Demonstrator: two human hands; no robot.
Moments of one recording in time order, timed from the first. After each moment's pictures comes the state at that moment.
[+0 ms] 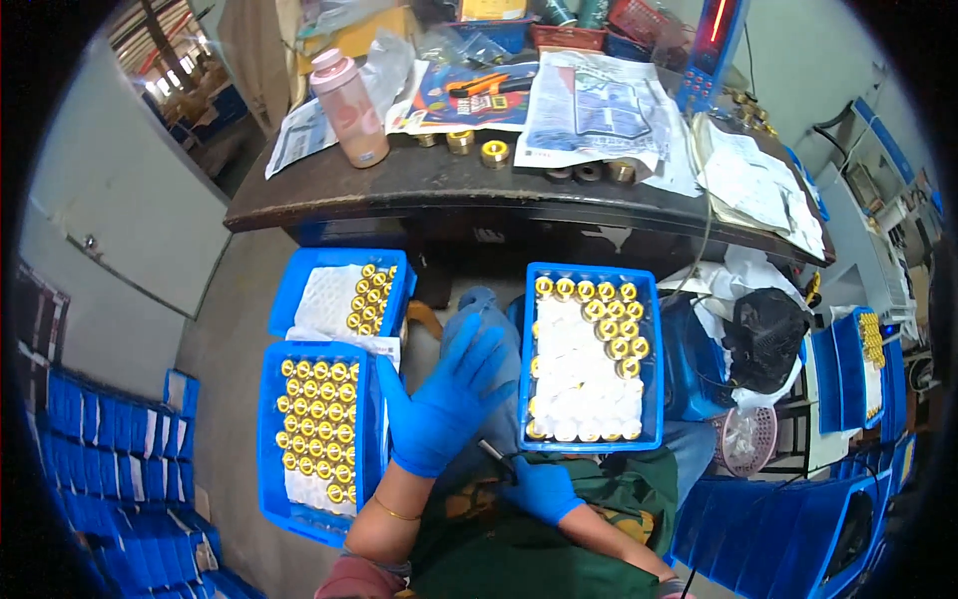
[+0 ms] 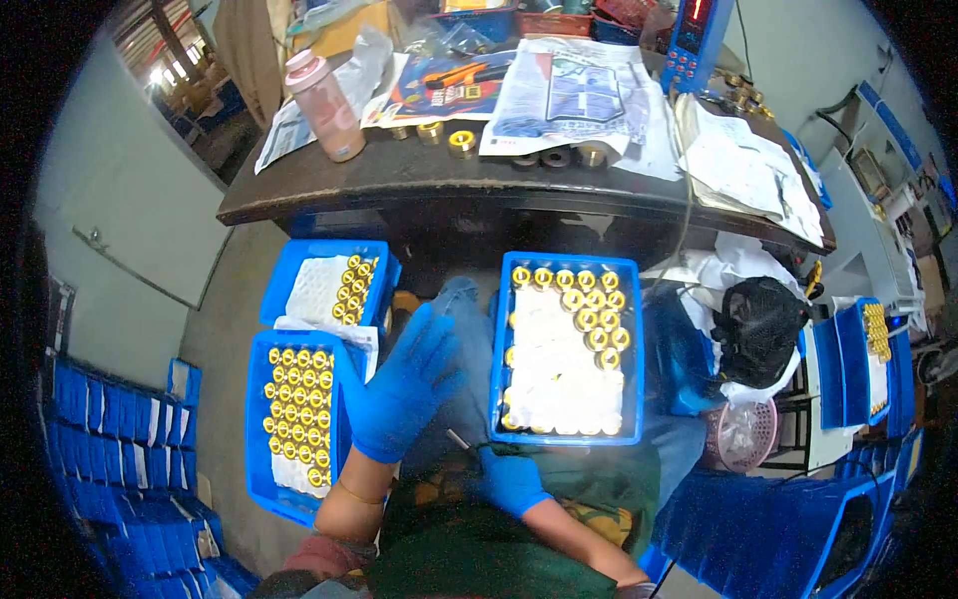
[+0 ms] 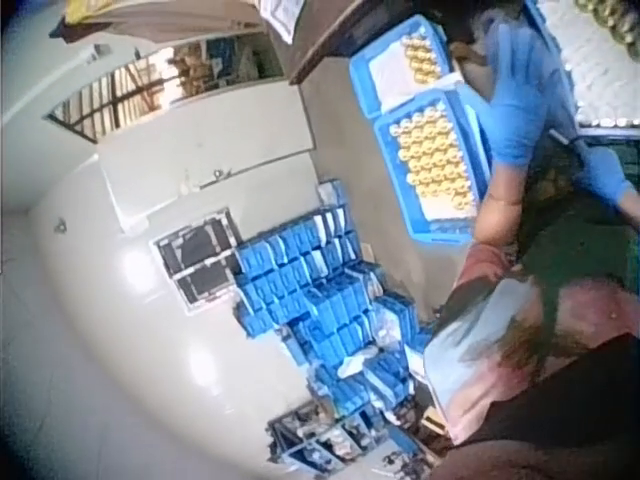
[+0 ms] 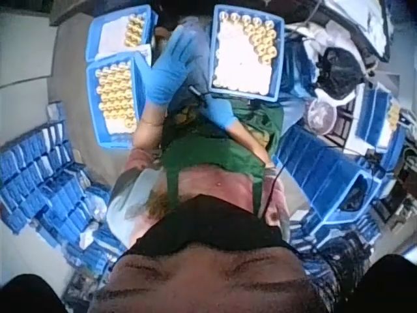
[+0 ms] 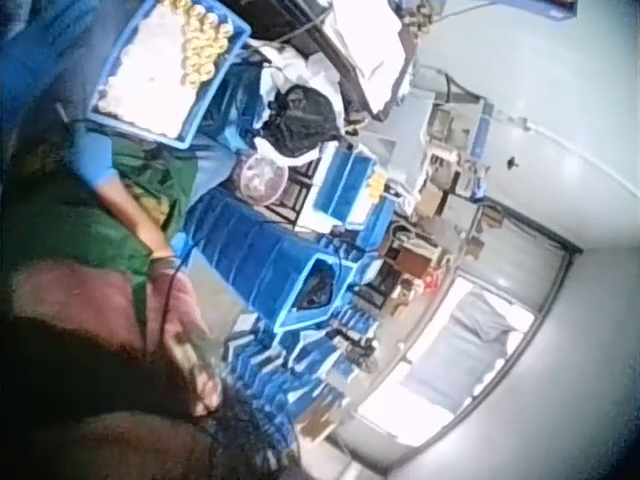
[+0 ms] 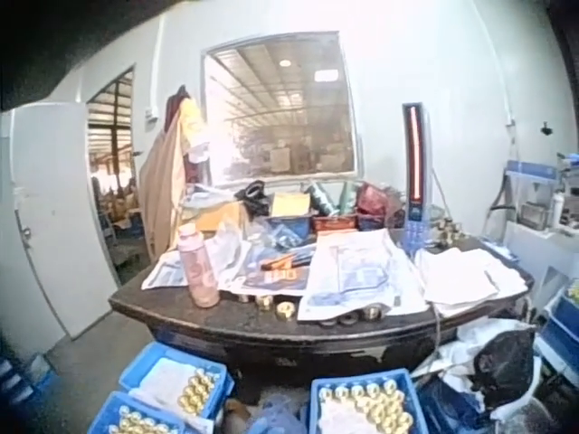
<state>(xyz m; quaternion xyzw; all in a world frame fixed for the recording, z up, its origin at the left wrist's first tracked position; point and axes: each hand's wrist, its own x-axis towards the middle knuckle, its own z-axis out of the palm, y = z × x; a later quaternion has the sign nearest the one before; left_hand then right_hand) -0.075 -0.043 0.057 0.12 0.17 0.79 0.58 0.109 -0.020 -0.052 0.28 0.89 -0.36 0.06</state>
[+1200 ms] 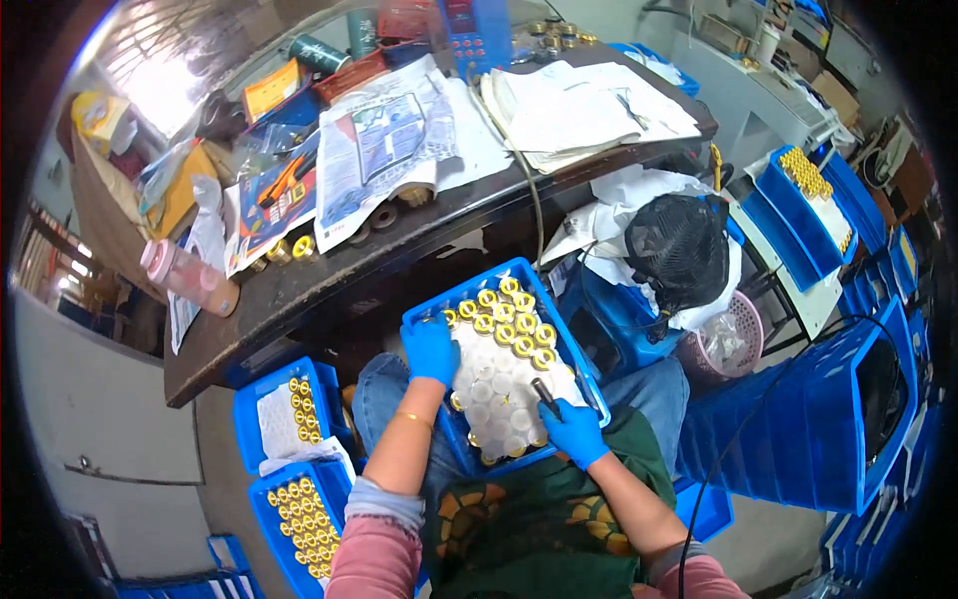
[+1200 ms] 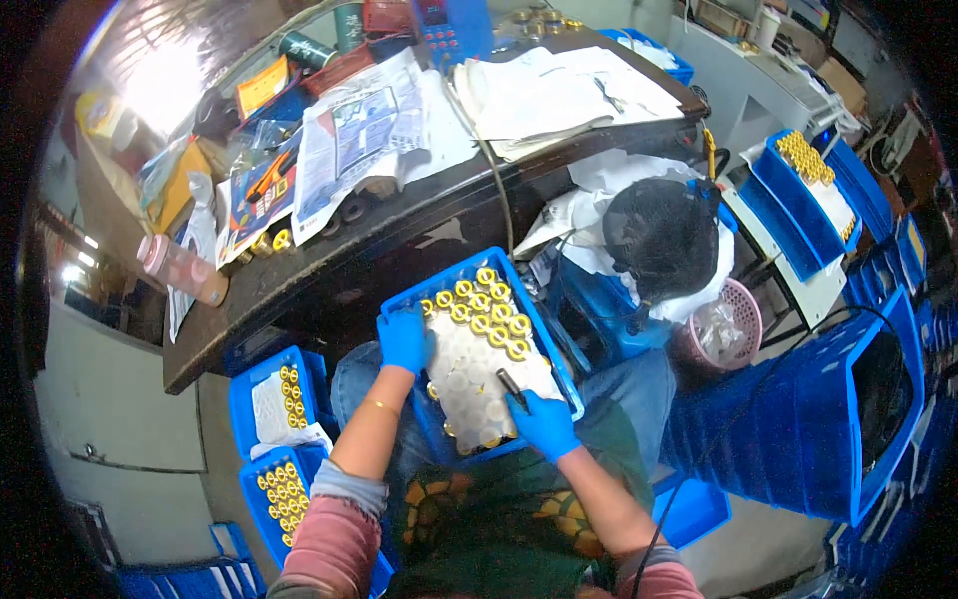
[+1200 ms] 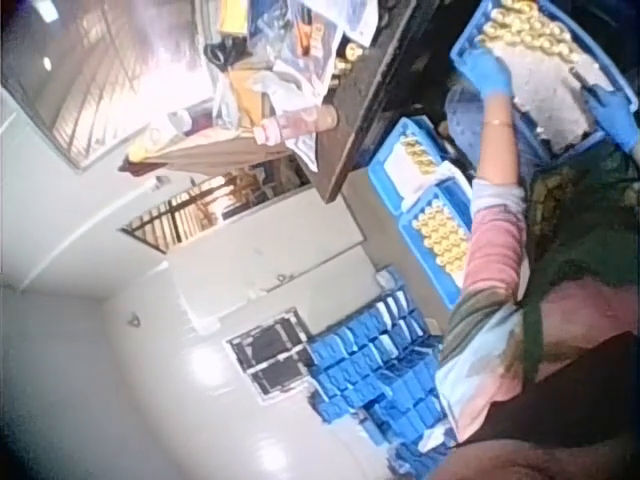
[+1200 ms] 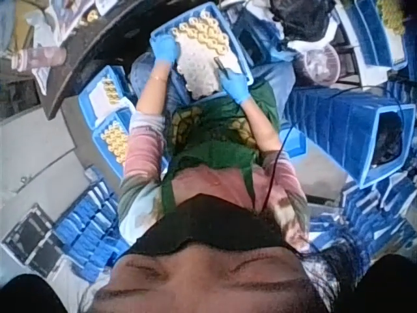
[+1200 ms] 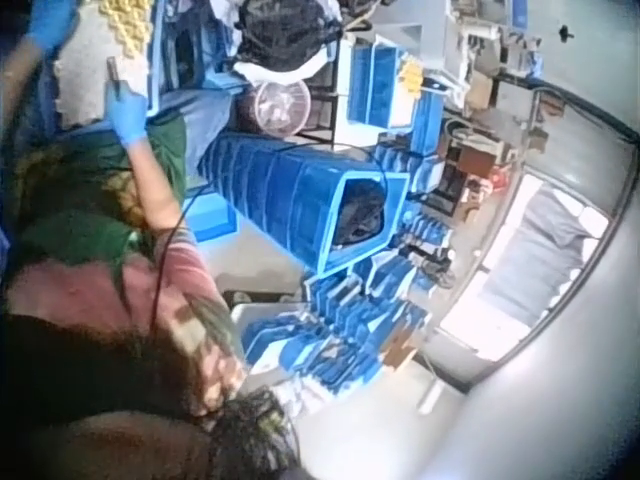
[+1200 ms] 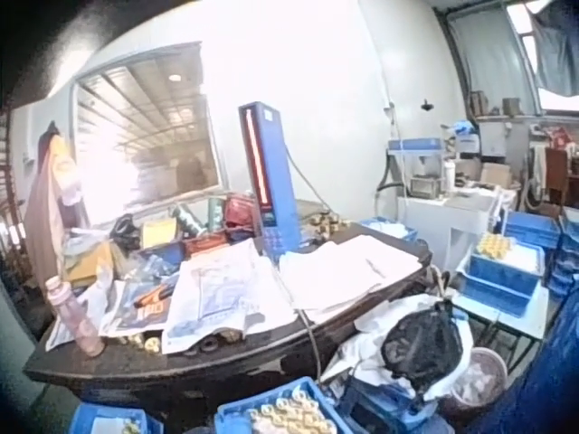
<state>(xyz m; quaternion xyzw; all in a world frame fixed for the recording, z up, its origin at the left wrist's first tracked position) -0.080 0.171 -0.075 0.67 0.74 0.01 -0.06 0.180 0.086 -0.104 0.58 0.67 -0.37 -0.26</state>
